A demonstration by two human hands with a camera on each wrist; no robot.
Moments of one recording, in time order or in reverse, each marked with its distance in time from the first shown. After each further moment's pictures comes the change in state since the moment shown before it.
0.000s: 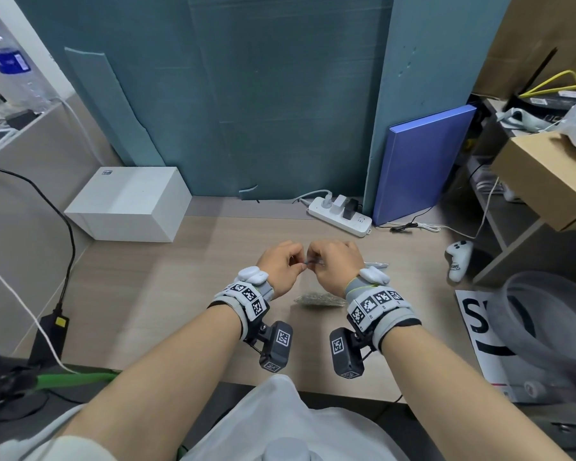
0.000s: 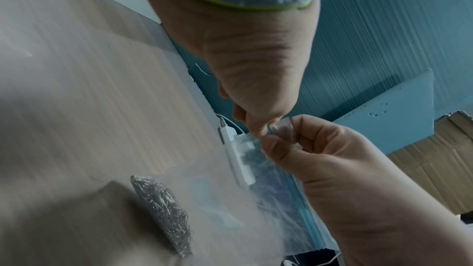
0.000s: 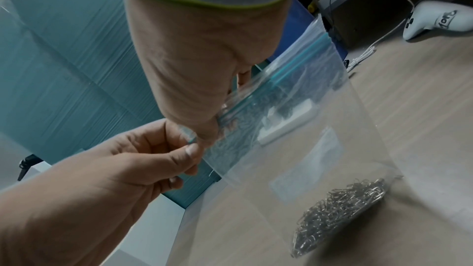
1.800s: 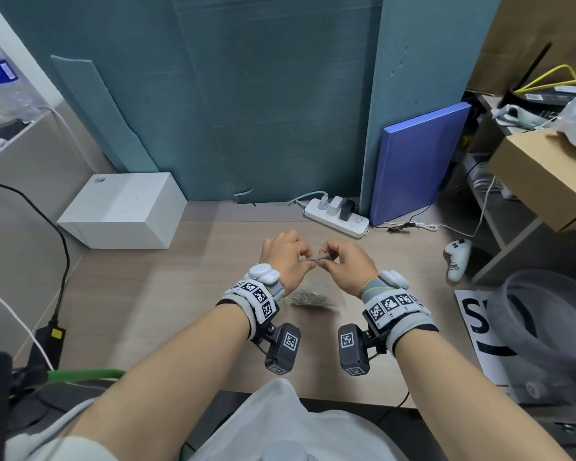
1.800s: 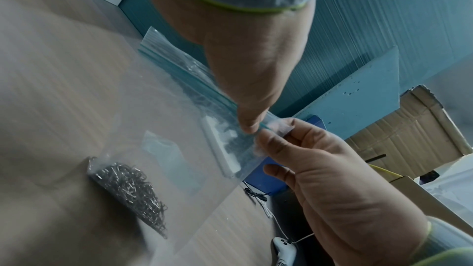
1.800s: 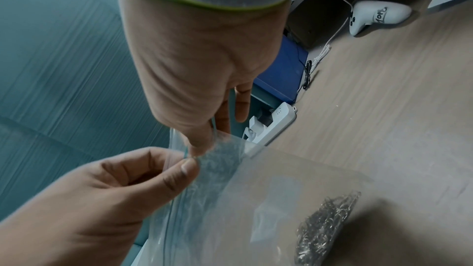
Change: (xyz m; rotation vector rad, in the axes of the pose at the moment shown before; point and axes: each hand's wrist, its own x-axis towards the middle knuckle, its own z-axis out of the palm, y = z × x) left_hand 0.021 0.026 0.002 0.306 0.065 0.049; right_hand -0.001 0.035 -0.004 0.366 -0.012 0.175
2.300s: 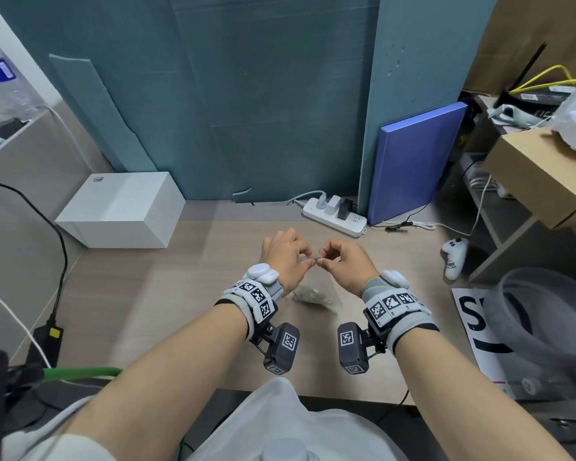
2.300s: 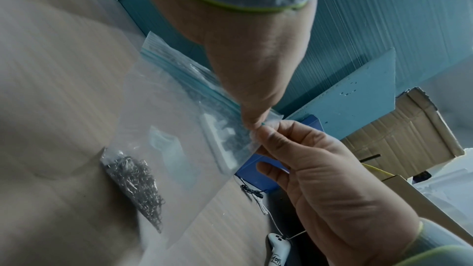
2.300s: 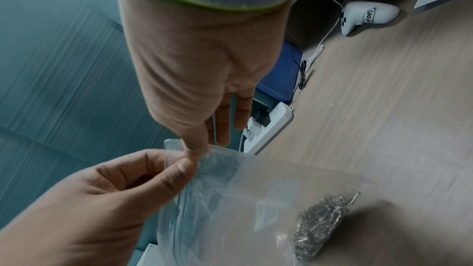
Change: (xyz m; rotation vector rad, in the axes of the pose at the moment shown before) left_hand -0.003 0.003 0.003 -0.030 0.038 0.012; right_hand 0.002 0.006 0.002 0.186 0.006 -0.038
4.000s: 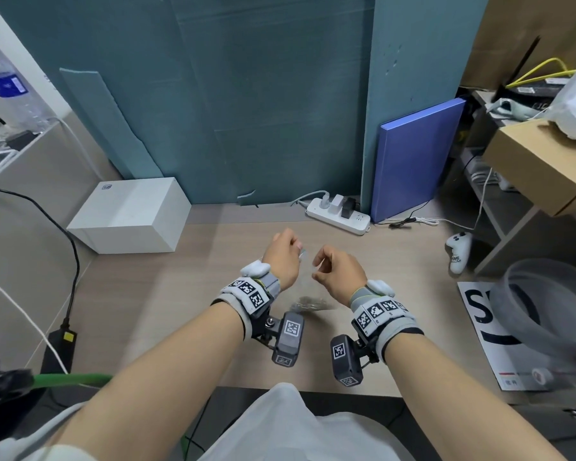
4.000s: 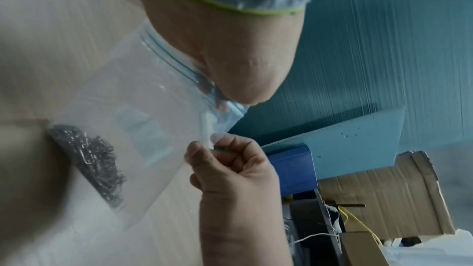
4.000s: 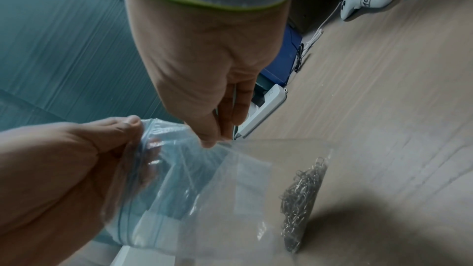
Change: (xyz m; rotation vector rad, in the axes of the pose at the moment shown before) left_hand -0.009 0.001 -0.014 -0.358 -0.029 -0.312; right_hand -0.023 -0.015 0.030 -0.150 0.013 0.120
